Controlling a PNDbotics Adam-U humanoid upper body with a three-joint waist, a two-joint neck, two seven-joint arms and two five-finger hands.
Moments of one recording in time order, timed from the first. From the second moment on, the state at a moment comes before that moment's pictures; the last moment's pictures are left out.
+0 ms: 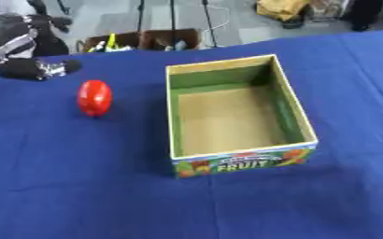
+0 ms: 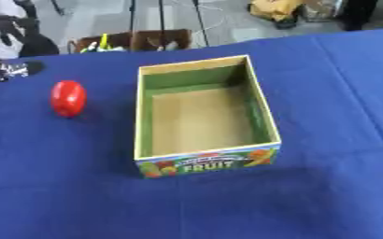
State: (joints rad) left arm -0.88 0.78 -0.06 -1.12 -0.76 -0.37 -0.32; right arm -0.18 -0.22 -0.20 -1.98 0.27 -0.11 0.03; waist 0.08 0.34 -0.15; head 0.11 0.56
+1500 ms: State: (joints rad) left arm -0.95 0.70 -0.03 -0.94 -0.85 -0.37 -0.60; right arm -0.18 -0.22 -0.20 -1.98 0.29 -0.11 0.05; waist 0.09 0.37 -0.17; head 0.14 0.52
